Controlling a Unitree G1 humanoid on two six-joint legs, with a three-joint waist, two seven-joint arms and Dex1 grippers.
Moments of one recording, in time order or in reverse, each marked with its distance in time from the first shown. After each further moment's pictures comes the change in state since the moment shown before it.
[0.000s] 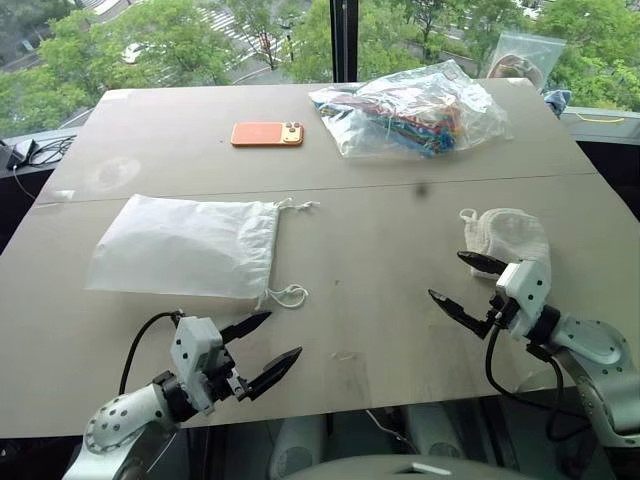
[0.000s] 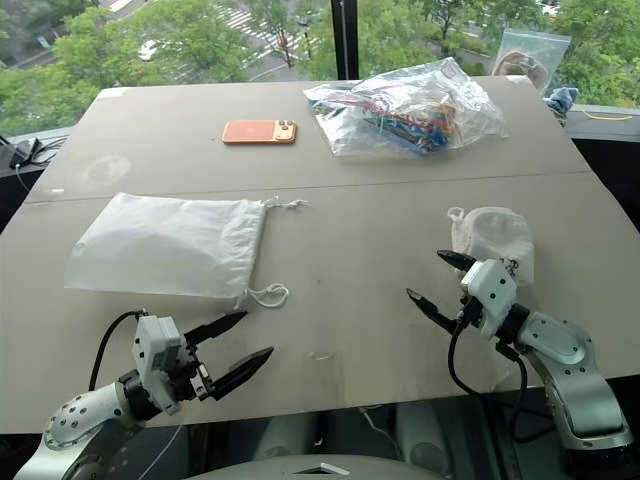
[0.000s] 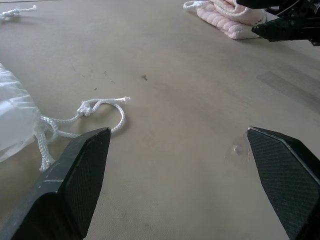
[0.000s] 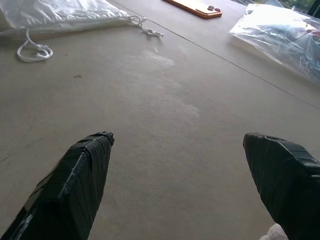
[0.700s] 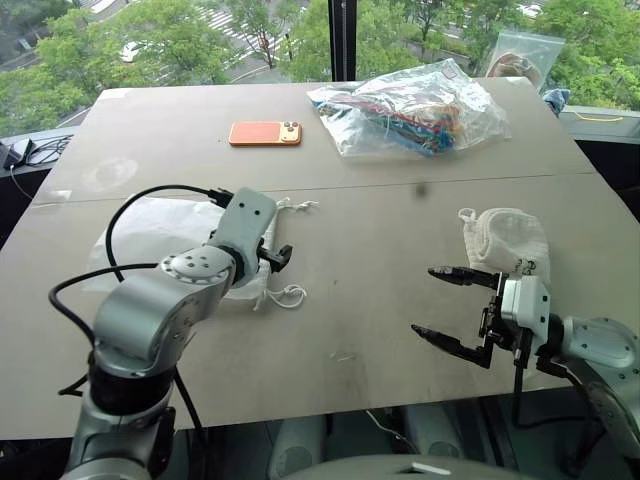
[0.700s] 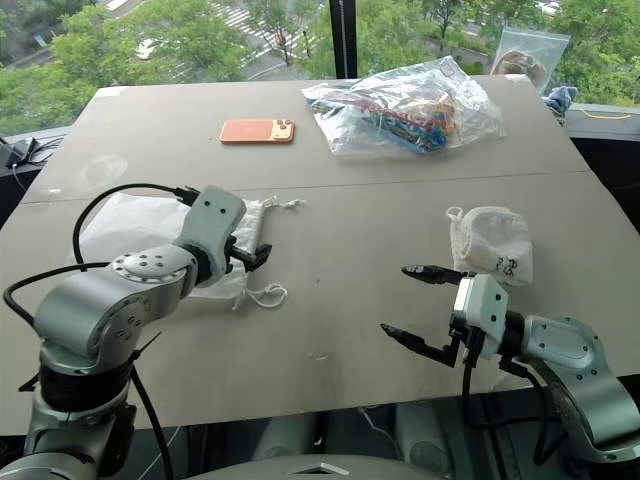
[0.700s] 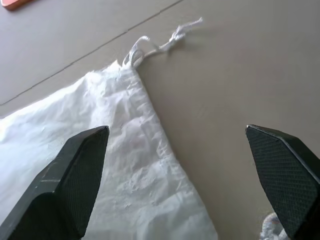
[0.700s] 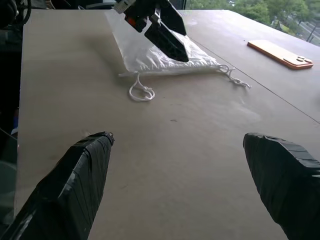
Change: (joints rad) left arm -0.965 0.041 -0.231 -0.125 0.117 1.358 0.889; right arm 0.016 -0.095 0.030 -0.176 0.157 0.018 0.178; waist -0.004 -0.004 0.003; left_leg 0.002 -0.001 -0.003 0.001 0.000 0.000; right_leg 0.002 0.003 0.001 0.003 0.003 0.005
